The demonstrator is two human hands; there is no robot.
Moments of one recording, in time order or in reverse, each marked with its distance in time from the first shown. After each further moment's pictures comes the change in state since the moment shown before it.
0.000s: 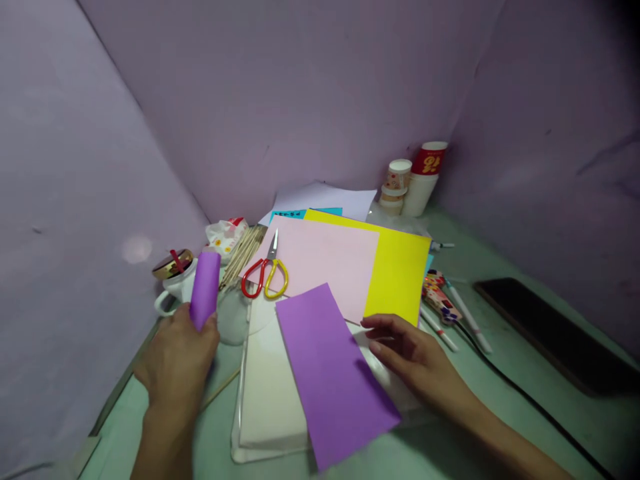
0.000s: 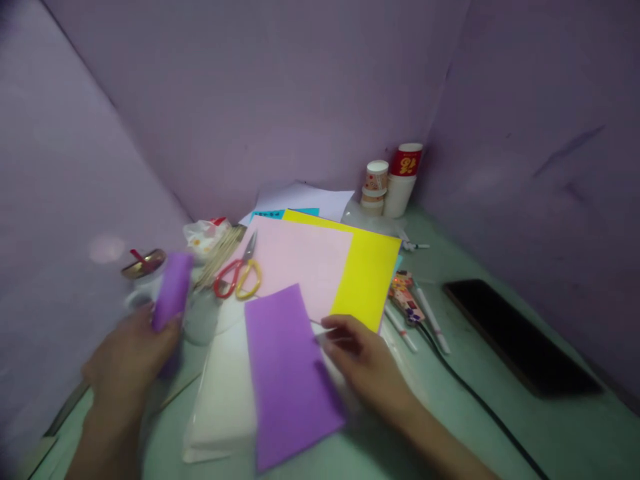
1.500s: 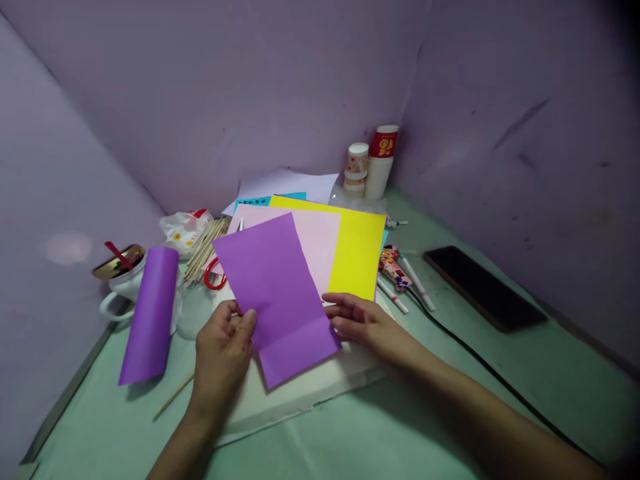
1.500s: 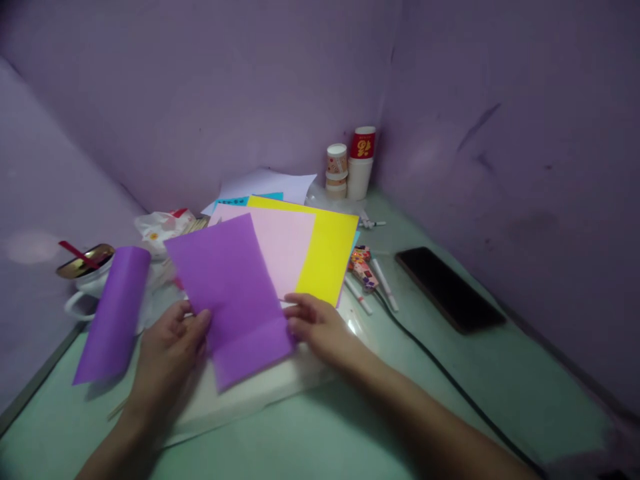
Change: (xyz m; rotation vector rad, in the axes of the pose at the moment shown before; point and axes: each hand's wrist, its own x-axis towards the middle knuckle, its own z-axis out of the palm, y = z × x) left_hand -0.071 0.056 0.044 -1.288 -0.363 0.275; right_hand 0.001 0.001 -0.005 0.389 -0.189 0.203
